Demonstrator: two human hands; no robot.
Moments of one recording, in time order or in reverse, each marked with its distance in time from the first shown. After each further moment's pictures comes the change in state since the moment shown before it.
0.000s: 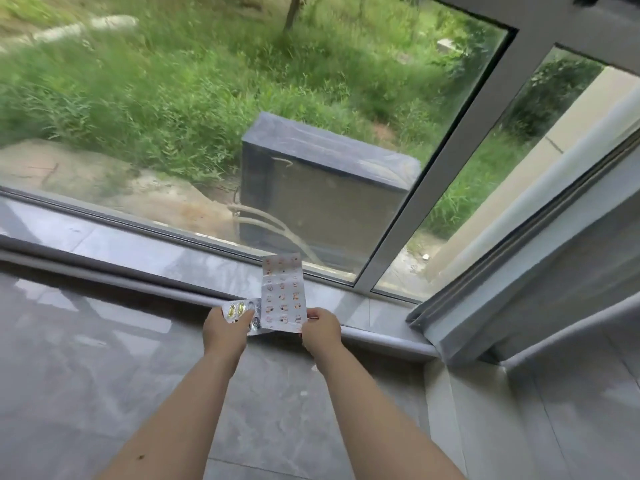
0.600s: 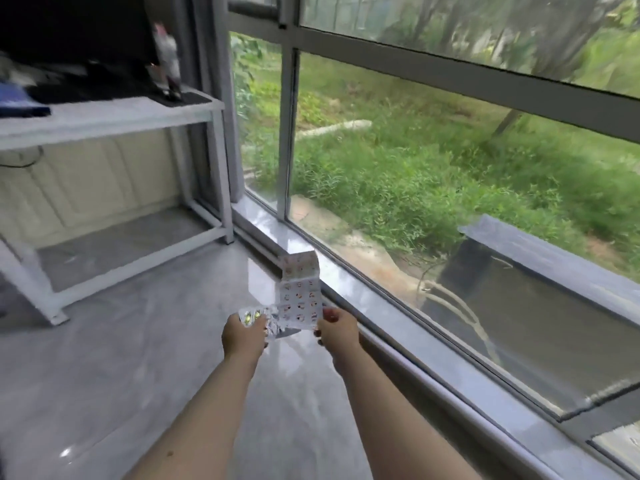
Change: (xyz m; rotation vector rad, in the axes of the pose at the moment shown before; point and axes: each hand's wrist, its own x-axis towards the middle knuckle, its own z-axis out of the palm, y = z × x) left_hand -0.049 0.003 -0.501 -0.272 0.580 -0.063; right_hand -0.307 -0.139 0.354 -0.054 -0.495 -0.324
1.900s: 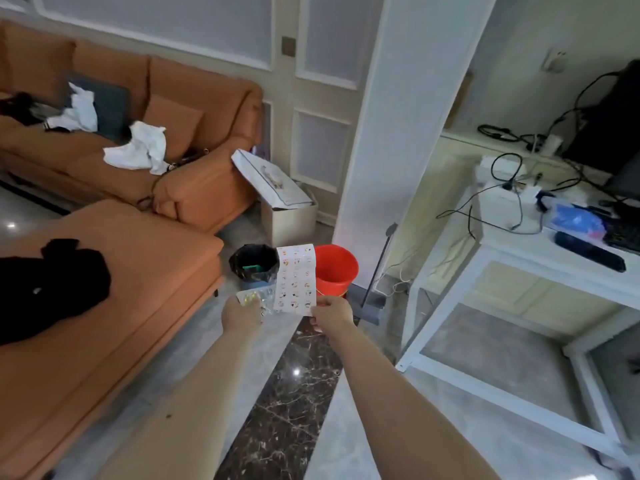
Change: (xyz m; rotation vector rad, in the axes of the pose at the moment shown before) left_hand 0.274 -0.026 -0.858 -0.468 1.039 -0.247; right_hand -0.243 -0.138 0.925 -0.652 -1.089 -0.373
